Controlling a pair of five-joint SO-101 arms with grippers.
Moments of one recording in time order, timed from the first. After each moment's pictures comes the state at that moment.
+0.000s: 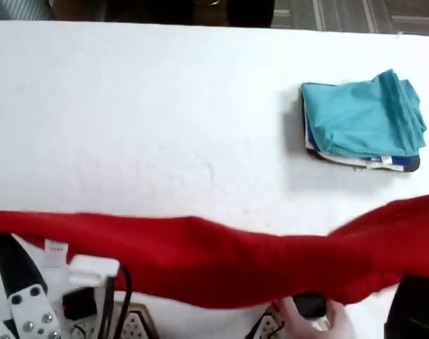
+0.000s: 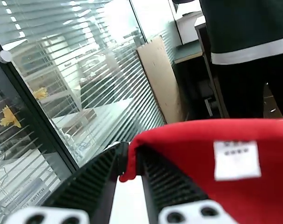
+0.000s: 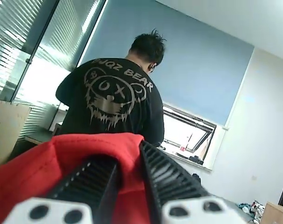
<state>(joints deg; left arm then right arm) -26.9 -69.8 -19.4 101.5 -19.9 -6.1 -36.9 -77.5 98.5 23.3</state>
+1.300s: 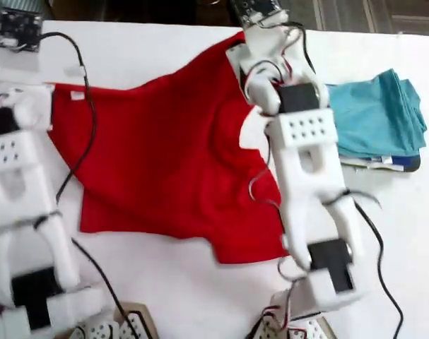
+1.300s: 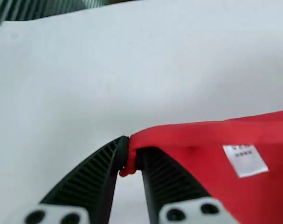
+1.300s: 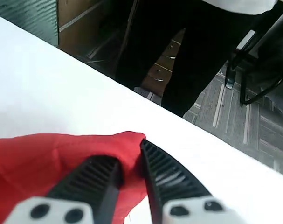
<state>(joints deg) -25.4 -9.0 1.5 60.4 -20.0 -15.3 5.2 -14.6 43.1 22.2</state>
